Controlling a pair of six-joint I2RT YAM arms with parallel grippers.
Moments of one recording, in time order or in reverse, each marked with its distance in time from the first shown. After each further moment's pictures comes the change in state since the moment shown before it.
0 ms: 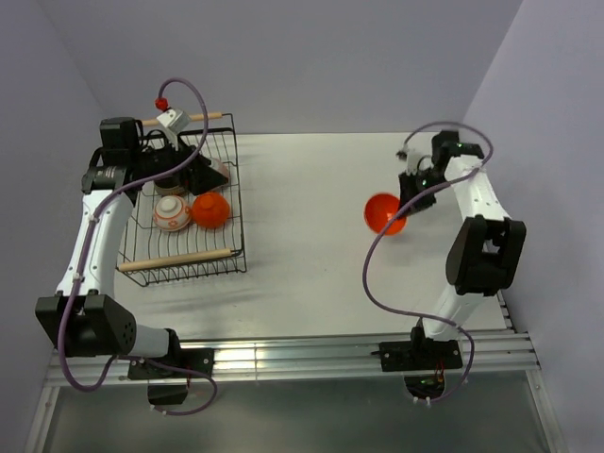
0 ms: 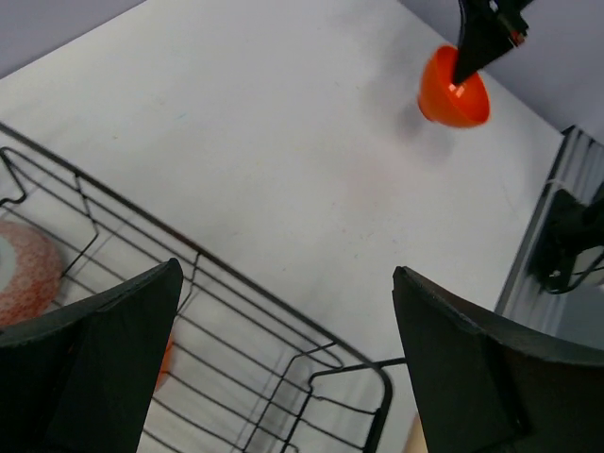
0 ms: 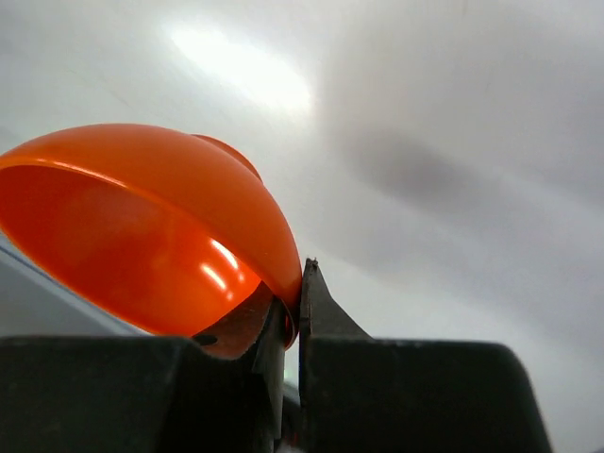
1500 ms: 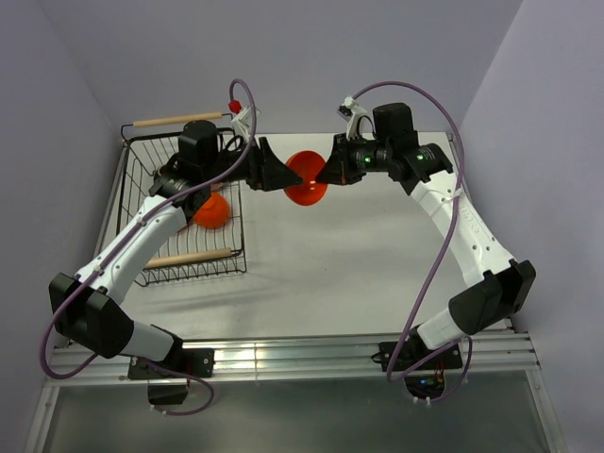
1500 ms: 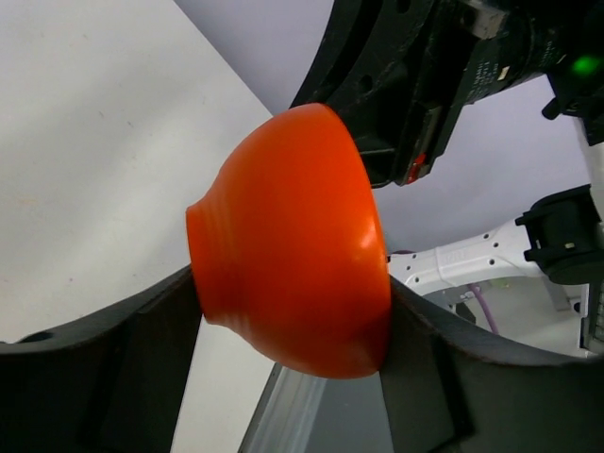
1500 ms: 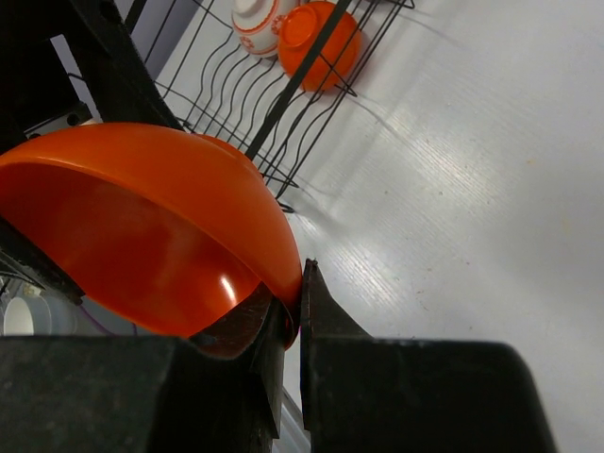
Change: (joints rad) left arm -0.506 0.039 -0.044 0.441 -0.209 -0.823; right arm 0.506 -0.278 0.193 0.439 -0.207 0.636
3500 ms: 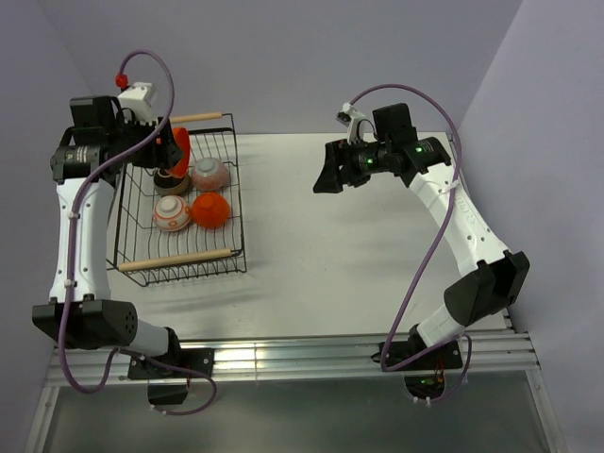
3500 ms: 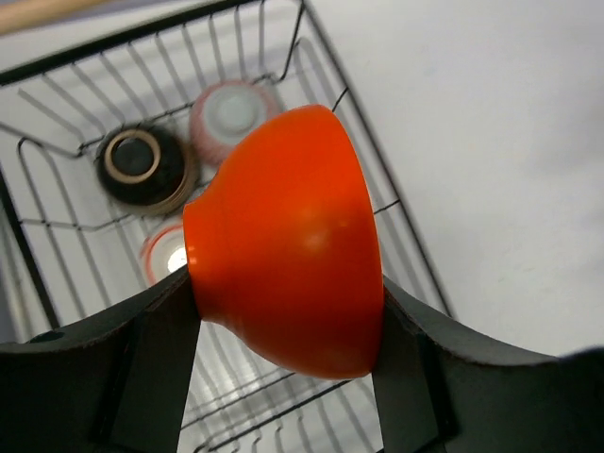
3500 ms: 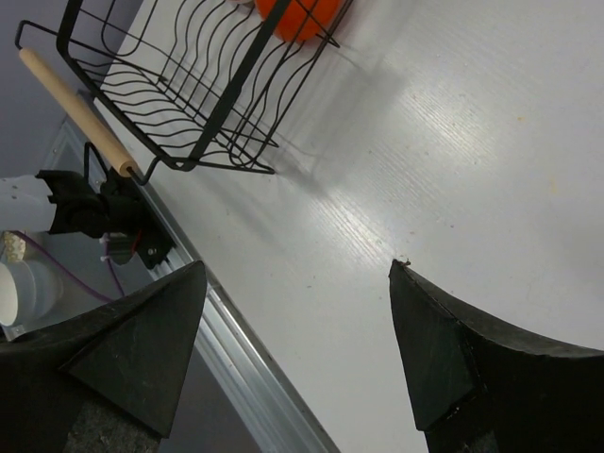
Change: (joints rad) left arm 0.538 0.002 0.380 -0.728 -0.373 0.676; right arm -0.042 0.058 0.041 -0.136 -0.039 -0.113
